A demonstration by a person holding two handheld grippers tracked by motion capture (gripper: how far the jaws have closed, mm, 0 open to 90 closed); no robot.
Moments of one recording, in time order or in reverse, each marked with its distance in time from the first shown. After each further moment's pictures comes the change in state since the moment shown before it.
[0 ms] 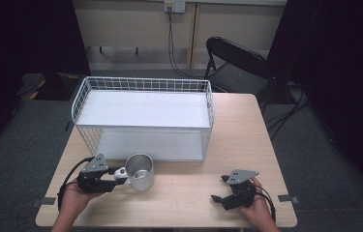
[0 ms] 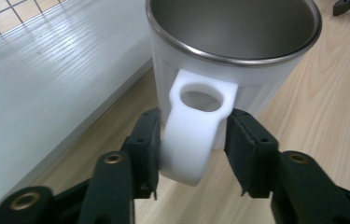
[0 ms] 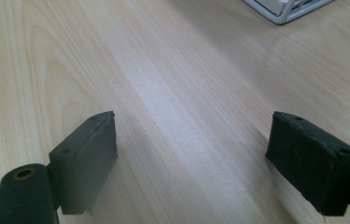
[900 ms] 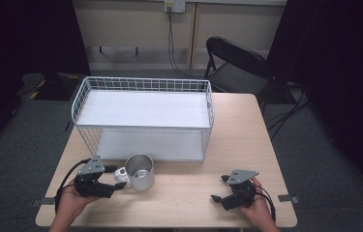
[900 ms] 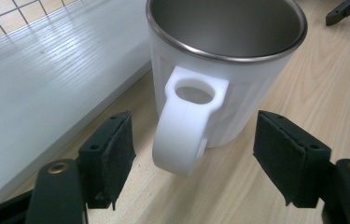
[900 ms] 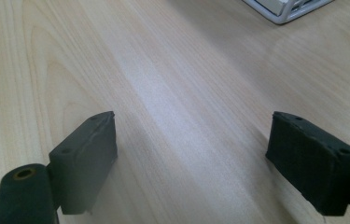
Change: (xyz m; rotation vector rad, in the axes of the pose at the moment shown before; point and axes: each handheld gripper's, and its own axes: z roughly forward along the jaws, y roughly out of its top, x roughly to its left) left arm -0.003 -0.005 -0.006 -0.034 -0.001 -0.024; right arm 0.000 0.000 0.000 0.000 0.000 0.000
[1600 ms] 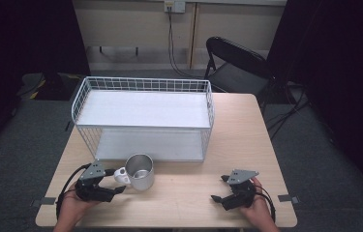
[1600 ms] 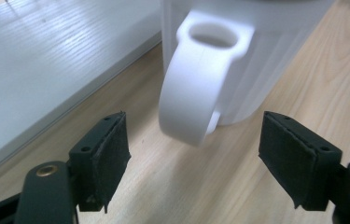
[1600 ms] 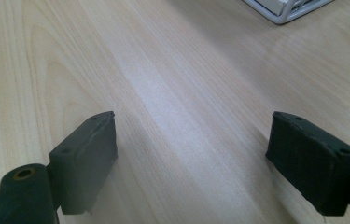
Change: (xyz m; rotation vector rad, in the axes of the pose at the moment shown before) left arm -0.001 -0.018 0.008 0.013 0.033 -0.023; right arm 0.000 0.000 0.000 0.000 0.000 0.000
